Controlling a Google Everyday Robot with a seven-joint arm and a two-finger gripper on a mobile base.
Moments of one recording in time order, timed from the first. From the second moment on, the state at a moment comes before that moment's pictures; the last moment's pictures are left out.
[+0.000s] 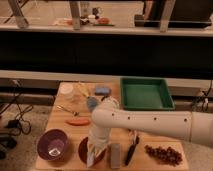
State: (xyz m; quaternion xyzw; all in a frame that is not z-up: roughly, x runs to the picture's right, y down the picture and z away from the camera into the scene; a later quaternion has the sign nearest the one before) arm -0.054 0.293 0.676 -0.35 -0.32 -0.39 0.79
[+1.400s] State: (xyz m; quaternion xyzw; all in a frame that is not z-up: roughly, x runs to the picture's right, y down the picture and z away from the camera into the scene) arm -0.058 0.293 0.676 -0.35 -0.33 -0.39 0.79
